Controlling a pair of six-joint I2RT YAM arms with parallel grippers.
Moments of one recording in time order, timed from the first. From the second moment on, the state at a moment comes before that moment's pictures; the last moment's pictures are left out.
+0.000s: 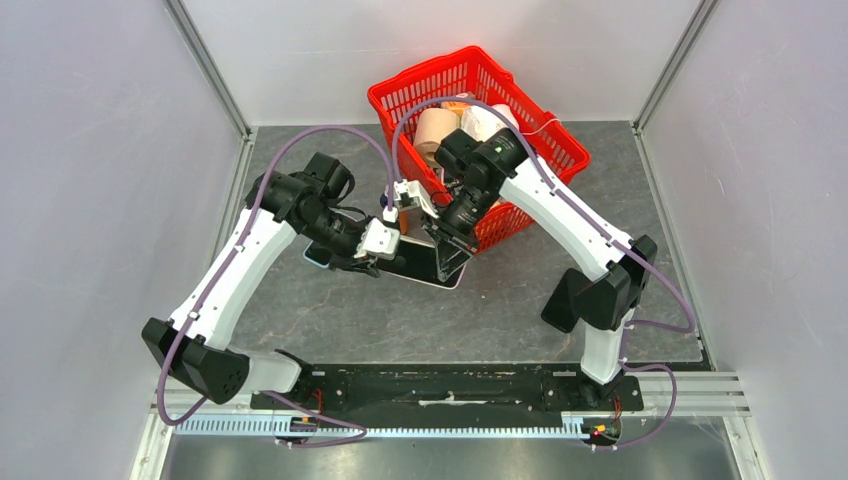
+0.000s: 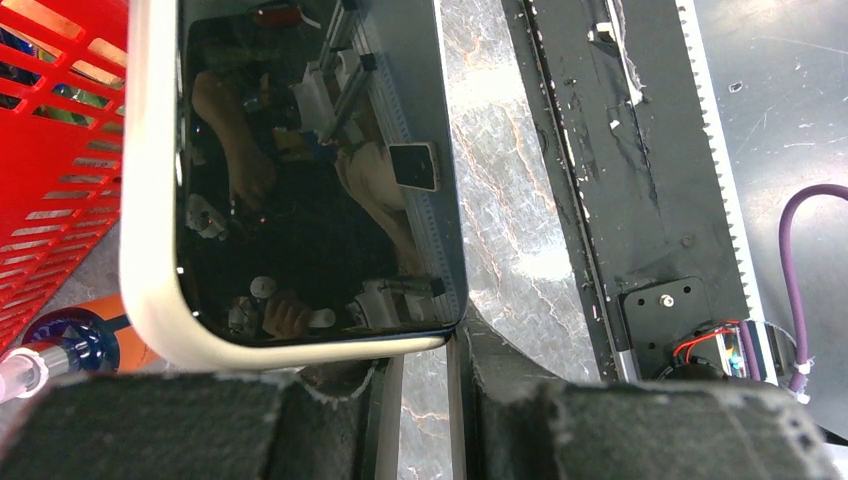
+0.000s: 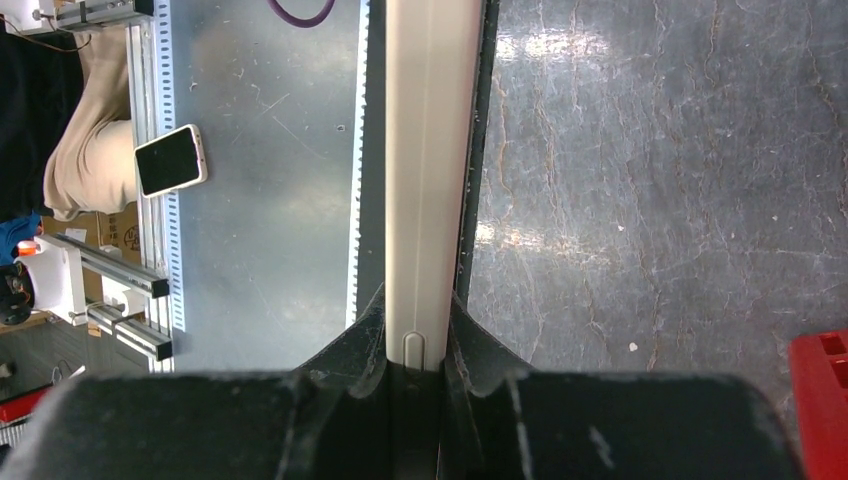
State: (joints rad) left arm -0.46 1.35 1.50 -1.47 0.76 1.32; right arm 0.76 1.88 2.08 -1.60 -0.85 -0.65
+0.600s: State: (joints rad) left arm -0.45 1.36 1.51 -1.54 0.75 1.51; right arm 0.80 1.88 2.08 -1.60 -0.86 -0.65
